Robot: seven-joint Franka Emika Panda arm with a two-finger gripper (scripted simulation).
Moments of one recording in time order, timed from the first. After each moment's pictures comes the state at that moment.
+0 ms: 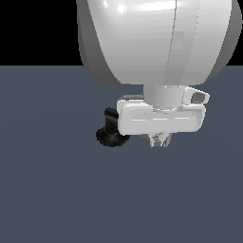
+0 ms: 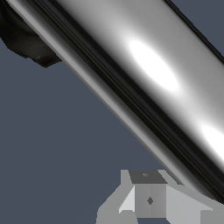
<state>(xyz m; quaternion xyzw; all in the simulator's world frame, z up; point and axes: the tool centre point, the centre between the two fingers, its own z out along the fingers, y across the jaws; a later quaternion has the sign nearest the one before) -0.136 -0.092 0.105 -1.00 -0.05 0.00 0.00</state>
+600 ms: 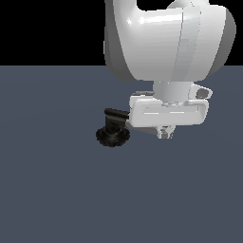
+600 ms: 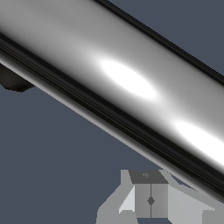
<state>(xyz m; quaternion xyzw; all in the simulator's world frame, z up) -0.099 -0.122 0.105 -1.00 -0.05 0.00 0.00</state>
